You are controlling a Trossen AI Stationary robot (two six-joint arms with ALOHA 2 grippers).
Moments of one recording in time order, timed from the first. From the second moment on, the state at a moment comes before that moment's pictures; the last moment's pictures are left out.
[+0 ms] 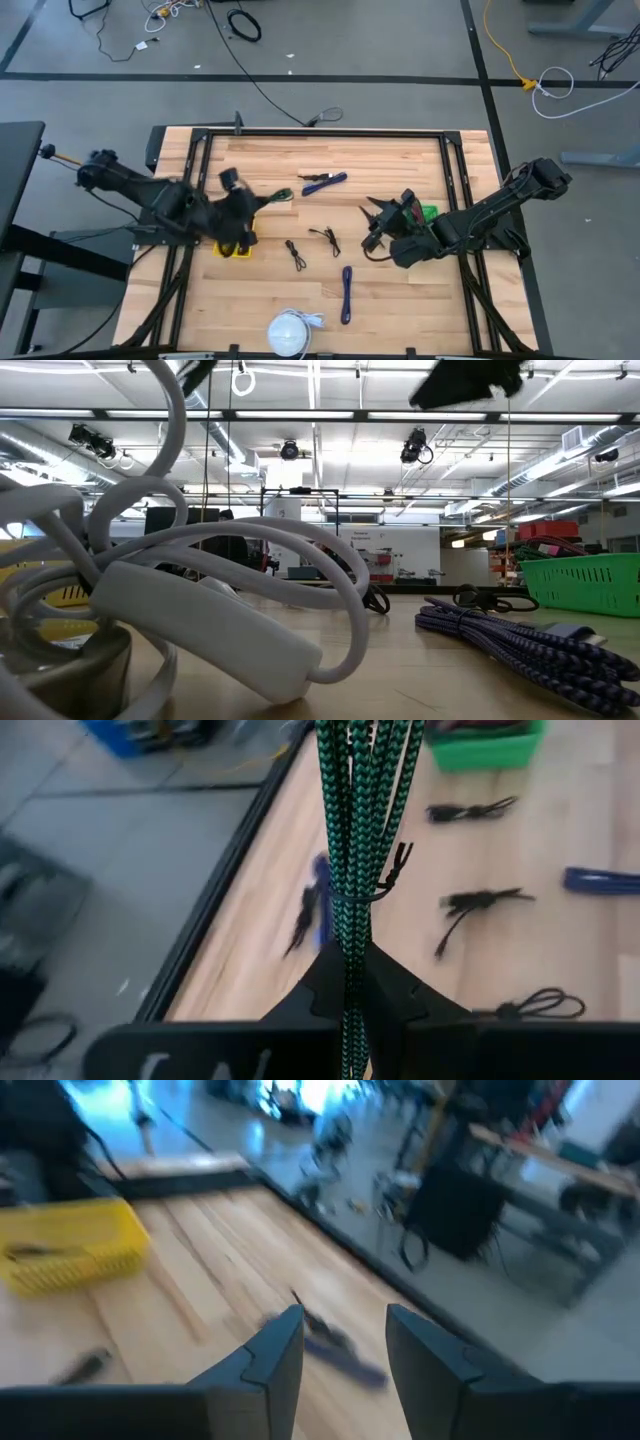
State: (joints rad) left arm -0.44 1.19 1.27 -0.98 -0.80 -0.35; right arm 0.47 1.36 0.94 -0.27 1.14 0.42
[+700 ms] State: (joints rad) left arm 0.07 1.21 0.83 0.33 0.16 0.14; right arm 0.31 1.36 0.94 0.42 0.68 -0.14
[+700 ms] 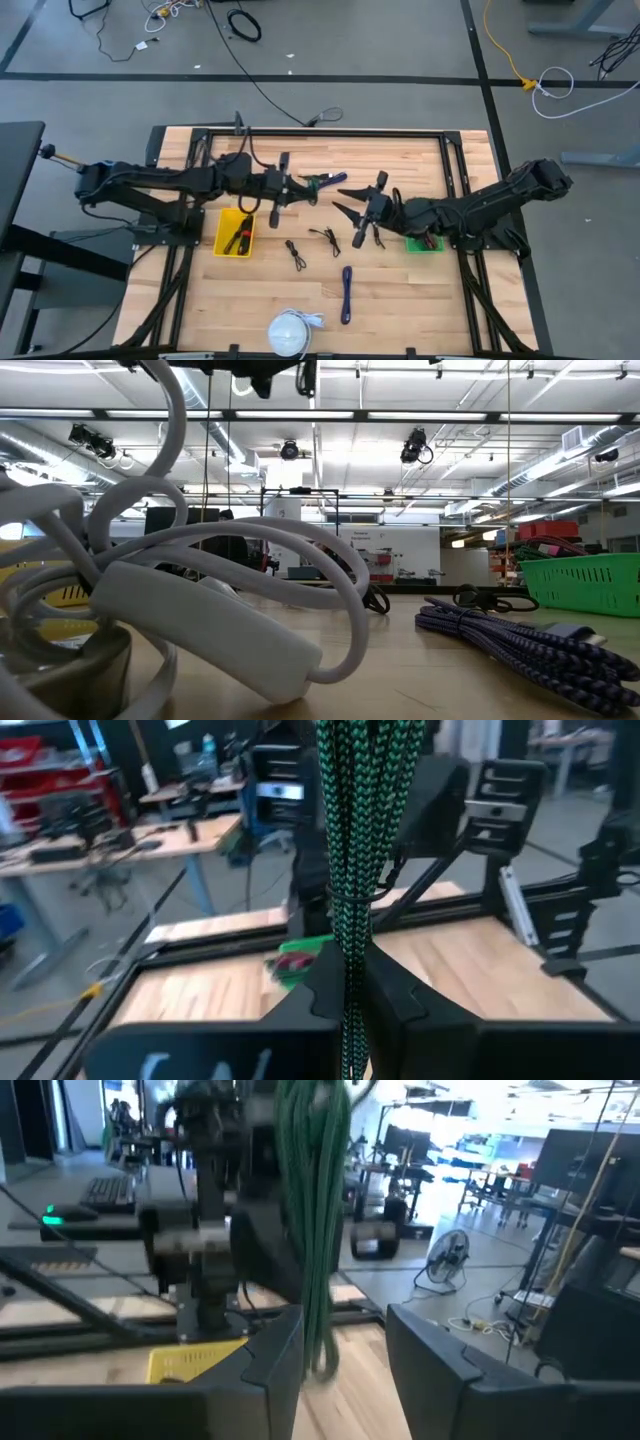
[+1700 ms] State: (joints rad) left arm 0.09 1.49 0.98 0.50 0.22 0.12; right arm 0.26 1.36 0.94 0.41 0.65 -0.18
